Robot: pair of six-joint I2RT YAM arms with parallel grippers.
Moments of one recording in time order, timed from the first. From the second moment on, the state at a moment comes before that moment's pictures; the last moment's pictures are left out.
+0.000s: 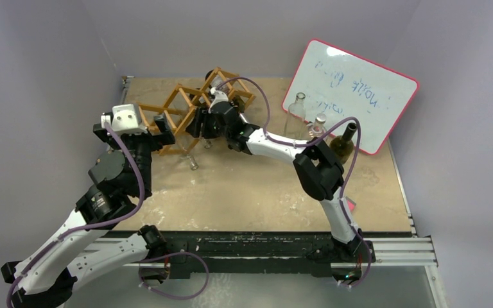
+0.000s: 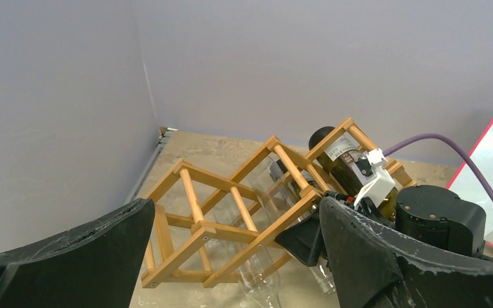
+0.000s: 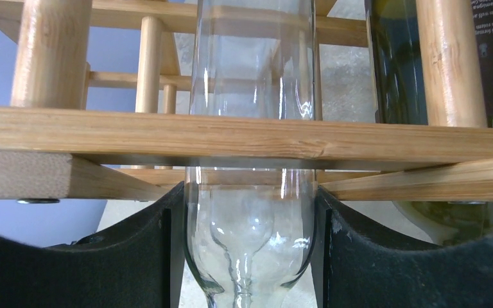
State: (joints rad) left arm -0.87 0.69 1.06 -0.18 -1.03 0.11; right arm 0.84 2.17 1.70 0.10 0.02 0.69
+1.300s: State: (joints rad) left arm -0.87 0.69 1.07 -0.22 -1.04 0.13; right arm 0.84 1.79 1.55 0.03 0.10 0.55
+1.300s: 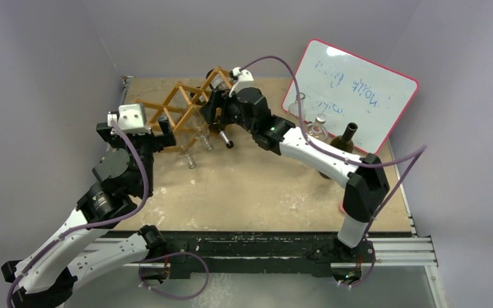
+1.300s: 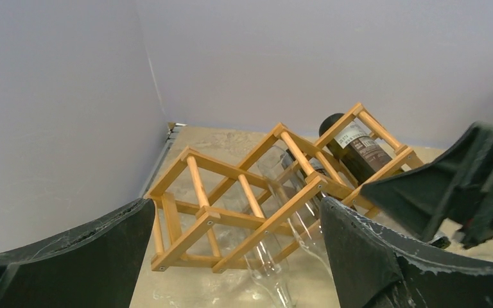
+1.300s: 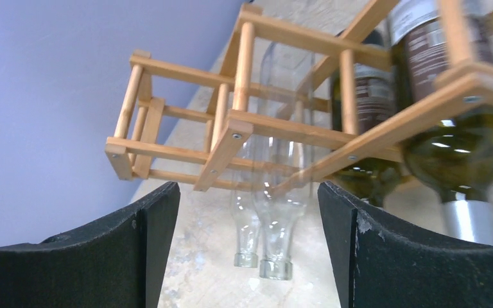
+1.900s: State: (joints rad) left arm -0.87 0.73 0.81 -0.11 -0.78 -0.16; right arm 0.72 1.36 1.40 -0.38 0.64 0.42
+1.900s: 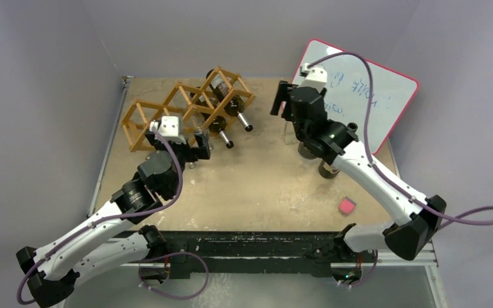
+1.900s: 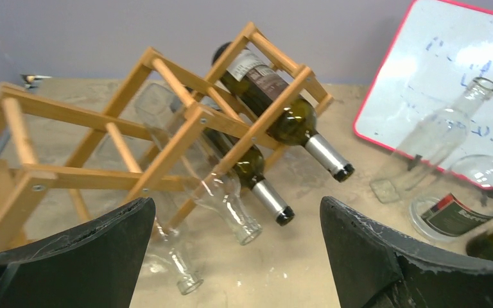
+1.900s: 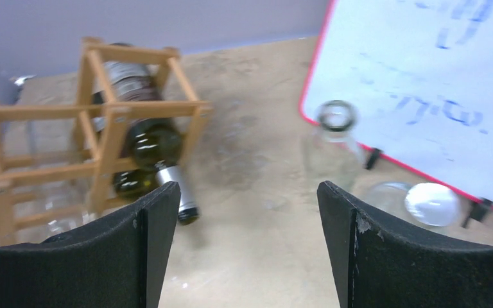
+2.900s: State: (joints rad) left arm -0.87 0.94 0.88 -0.08 -0.76 -0.22; right arm 0.45 1.63 1.45 -0.41 0.54 0.29
